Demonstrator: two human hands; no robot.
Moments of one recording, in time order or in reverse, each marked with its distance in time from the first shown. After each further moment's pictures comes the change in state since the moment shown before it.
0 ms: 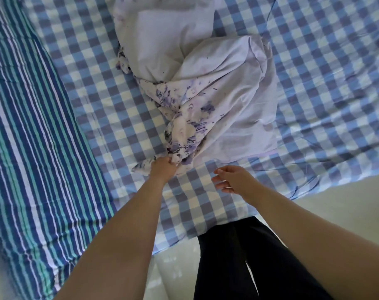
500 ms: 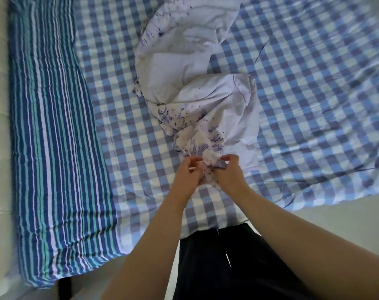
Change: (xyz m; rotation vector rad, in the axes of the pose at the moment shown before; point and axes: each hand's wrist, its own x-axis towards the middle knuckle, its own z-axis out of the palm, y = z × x) left_hand -0.202 0.139 -0.003 -0.948 0.091 0.233; right_hand -0.092 -0.021 -0.049 -0.150 0.275 -0.396
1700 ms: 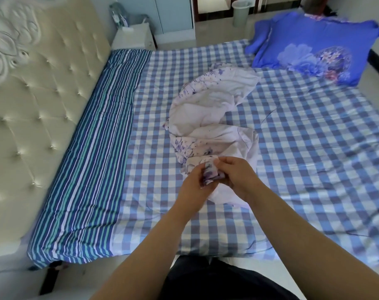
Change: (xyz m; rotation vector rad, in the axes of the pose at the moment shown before) left_hand -0.146 0.072 0.099 0.051 0.175 0.361; right_hand -0.096 -0.058 -0.152 0.417 -0.504 -0.208
